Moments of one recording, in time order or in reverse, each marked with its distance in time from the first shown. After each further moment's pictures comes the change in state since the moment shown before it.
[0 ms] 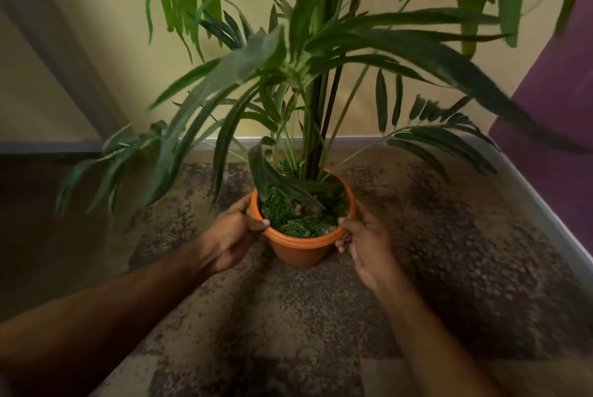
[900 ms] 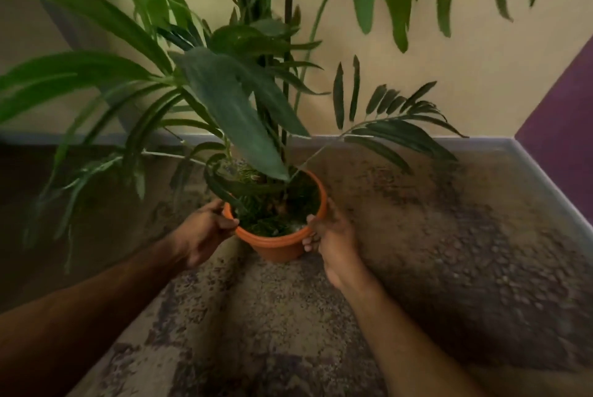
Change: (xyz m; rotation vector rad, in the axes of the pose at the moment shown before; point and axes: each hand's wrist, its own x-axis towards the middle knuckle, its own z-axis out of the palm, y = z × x) left_hand -0.025 0.027 -0.082 0.189 0.179 -0.007; right_hand 0.002 0.045 0.084 0.027 -0.108 0.001
